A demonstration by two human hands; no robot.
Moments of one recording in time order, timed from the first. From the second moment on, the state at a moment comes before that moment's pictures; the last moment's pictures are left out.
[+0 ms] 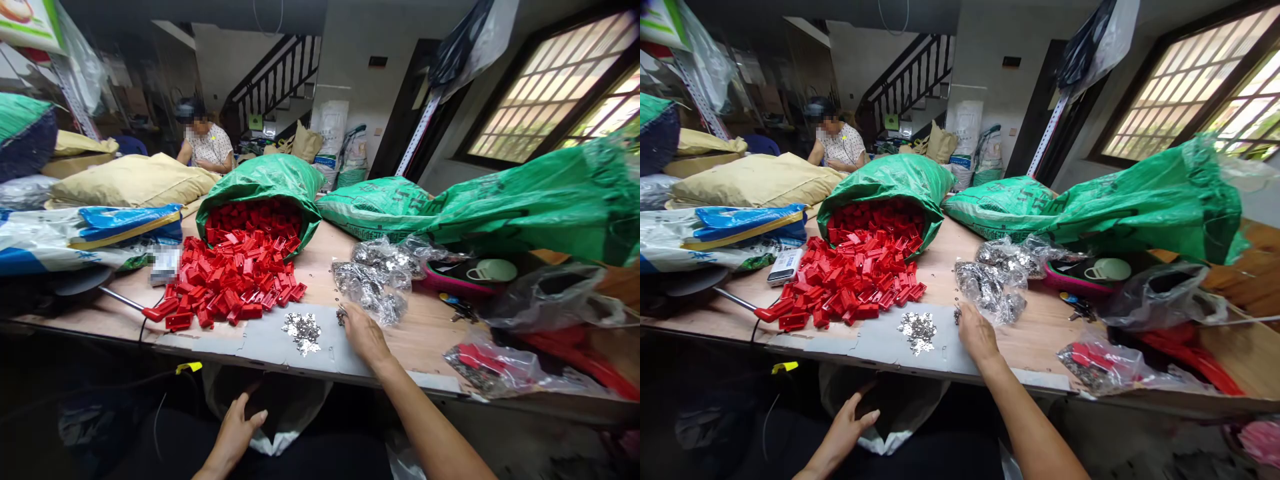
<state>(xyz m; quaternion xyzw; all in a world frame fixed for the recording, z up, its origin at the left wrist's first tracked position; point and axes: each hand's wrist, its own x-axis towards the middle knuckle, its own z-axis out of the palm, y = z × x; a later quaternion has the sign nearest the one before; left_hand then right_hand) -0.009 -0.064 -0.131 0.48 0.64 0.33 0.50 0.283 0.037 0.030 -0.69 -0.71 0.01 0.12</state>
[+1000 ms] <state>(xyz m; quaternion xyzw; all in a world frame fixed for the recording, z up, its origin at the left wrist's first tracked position) -0.014 -0.073 -0.159 0.43 0.65 0.32 0.53 0.308 0.043 0.038 -0.66 -0.75 0.06 0.09</state>
